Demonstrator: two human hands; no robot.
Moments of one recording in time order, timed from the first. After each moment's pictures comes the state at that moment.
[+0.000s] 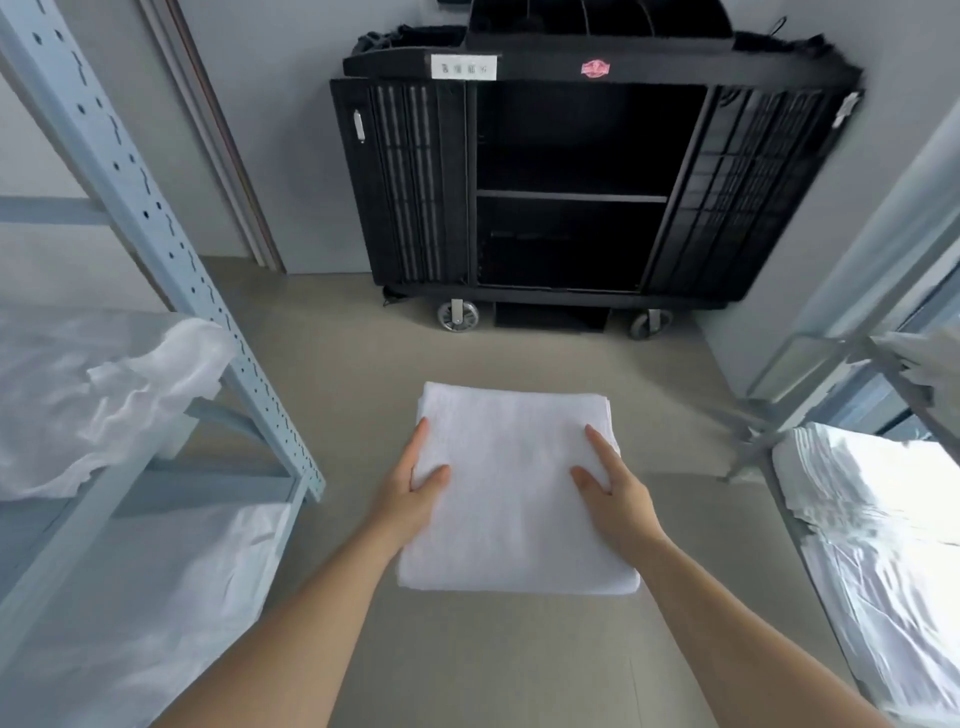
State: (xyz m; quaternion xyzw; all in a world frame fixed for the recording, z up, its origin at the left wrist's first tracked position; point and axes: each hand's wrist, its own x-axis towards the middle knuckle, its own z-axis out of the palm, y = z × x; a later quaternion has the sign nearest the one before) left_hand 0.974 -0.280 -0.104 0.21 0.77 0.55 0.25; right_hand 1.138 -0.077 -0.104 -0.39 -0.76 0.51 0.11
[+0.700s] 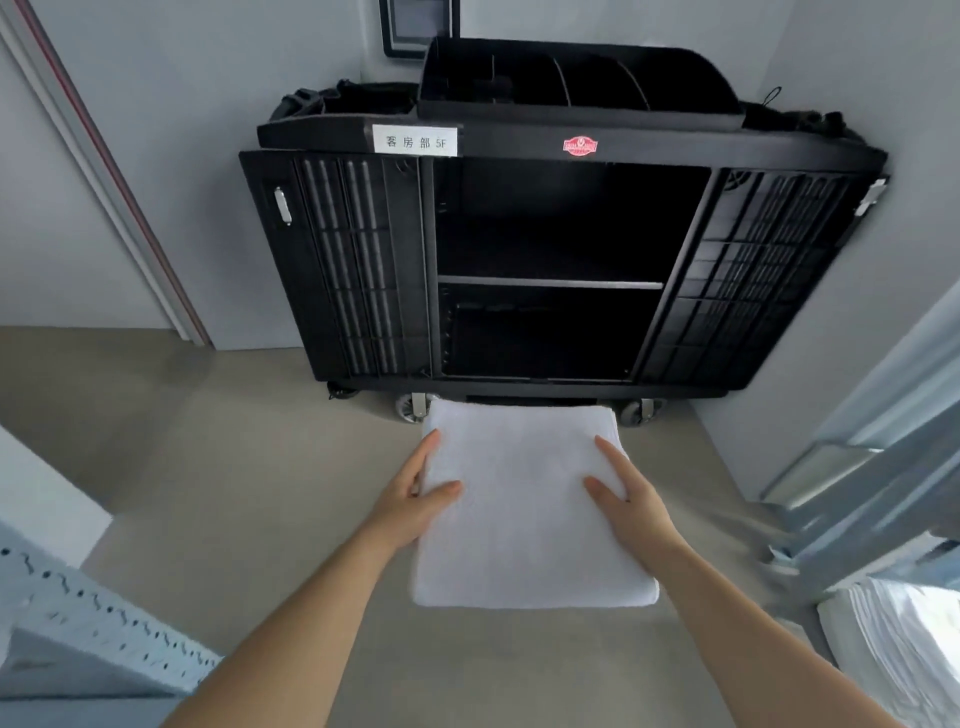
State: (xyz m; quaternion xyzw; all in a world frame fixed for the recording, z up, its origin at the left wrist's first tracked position) left_hand 0.643 0.011 -0.099 0.22 0.69 0.58 0.37; right_hand 0.843 0.222 -0.094 -0.39 -0.74 0.53 0.13
